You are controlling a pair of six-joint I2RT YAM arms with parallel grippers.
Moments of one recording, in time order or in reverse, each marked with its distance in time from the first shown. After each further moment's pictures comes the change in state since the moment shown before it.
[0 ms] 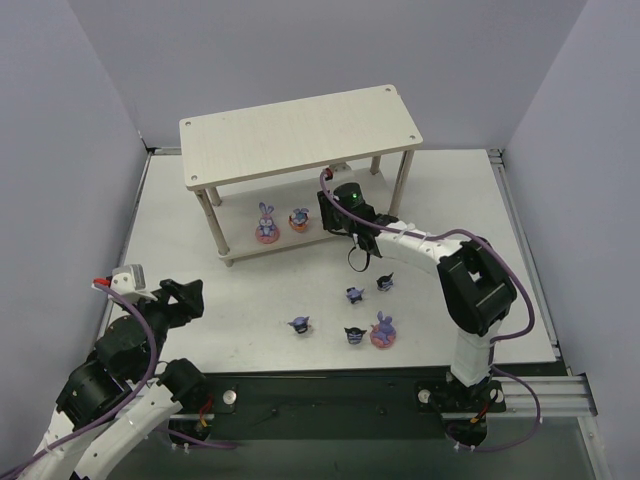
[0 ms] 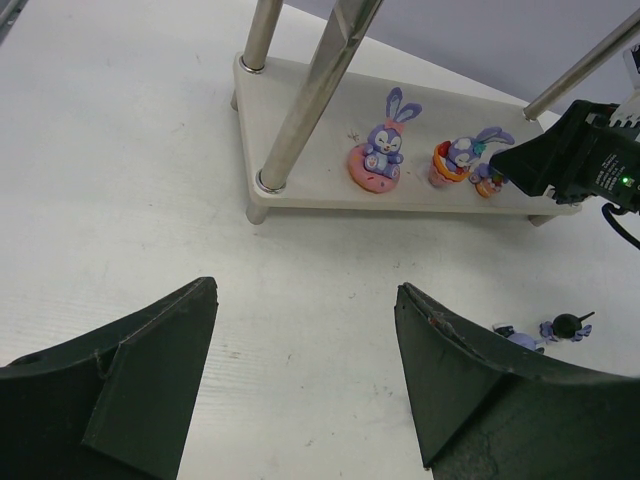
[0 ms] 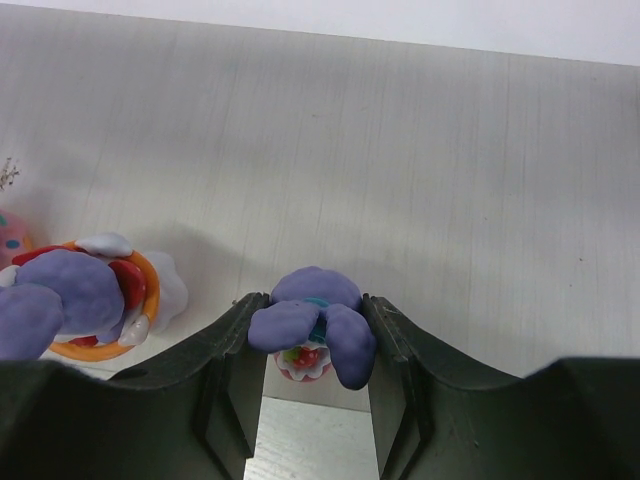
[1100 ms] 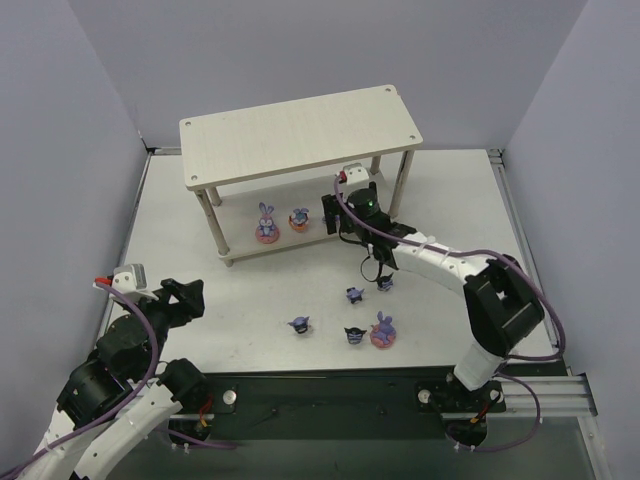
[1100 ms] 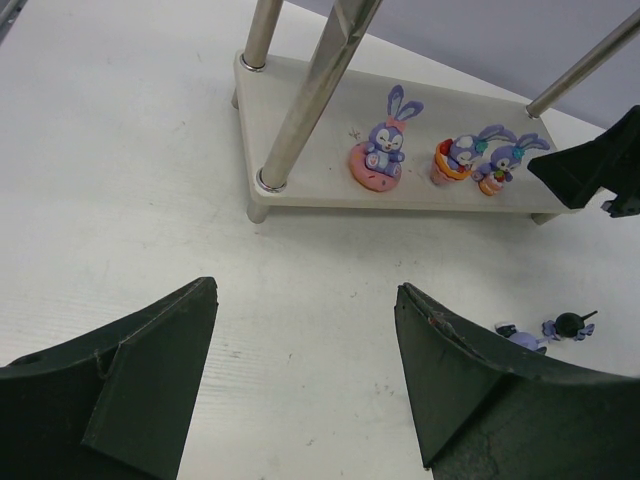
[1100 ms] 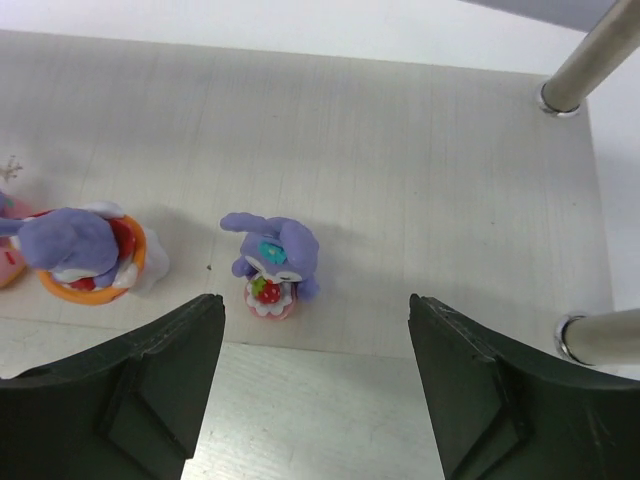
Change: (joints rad) left arm 0.000 0.008 0.000 0.000 0.000 0.000; right arm 0.002 -0.149 -0.130 0.034 0.063 -0.029
